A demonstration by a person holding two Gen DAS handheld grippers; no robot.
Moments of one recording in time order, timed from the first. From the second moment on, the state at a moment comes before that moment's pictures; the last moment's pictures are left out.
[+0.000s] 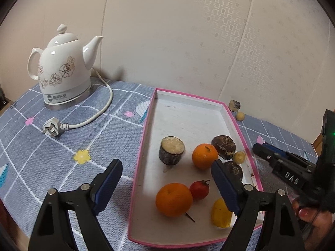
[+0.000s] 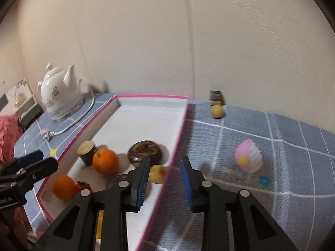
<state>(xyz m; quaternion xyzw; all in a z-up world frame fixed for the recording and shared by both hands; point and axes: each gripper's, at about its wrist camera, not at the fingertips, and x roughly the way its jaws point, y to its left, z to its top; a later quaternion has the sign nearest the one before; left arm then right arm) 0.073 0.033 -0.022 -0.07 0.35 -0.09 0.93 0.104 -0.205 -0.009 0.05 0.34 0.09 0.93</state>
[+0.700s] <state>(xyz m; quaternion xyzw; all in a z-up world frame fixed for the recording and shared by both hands) 0.078 -0.016 -0.027 -0.04 0.34 -0.13 0.93 0.123 -0.265 -0.028 0.11 0.38 0.05 0.92</state>
